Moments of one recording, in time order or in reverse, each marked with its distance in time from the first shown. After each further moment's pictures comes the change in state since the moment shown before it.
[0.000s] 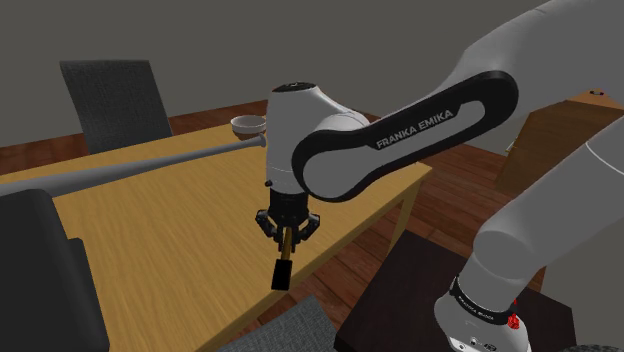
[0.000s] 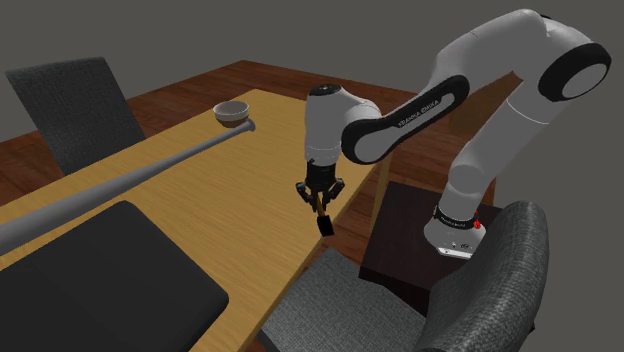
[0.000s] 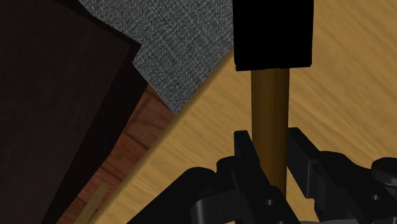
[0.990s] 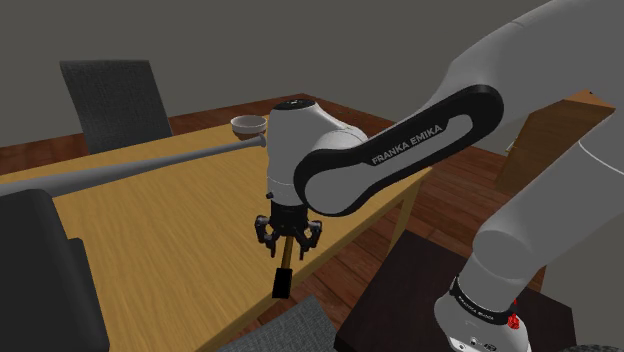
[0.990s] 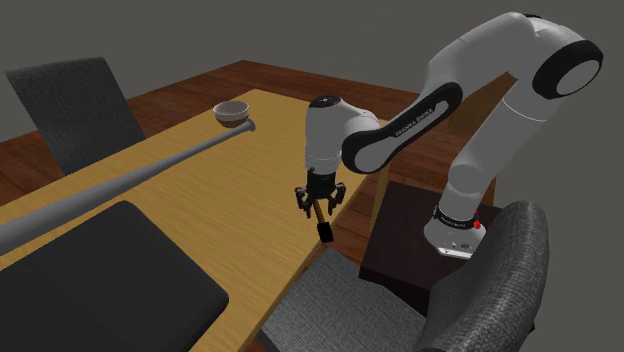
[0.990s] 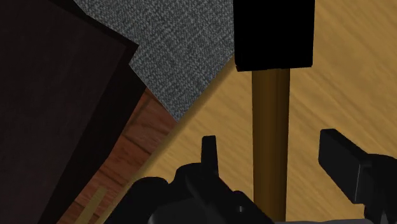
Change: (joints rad) arm -0.011 0.044 0.028 -0.039 -0.020 0.076 0.018
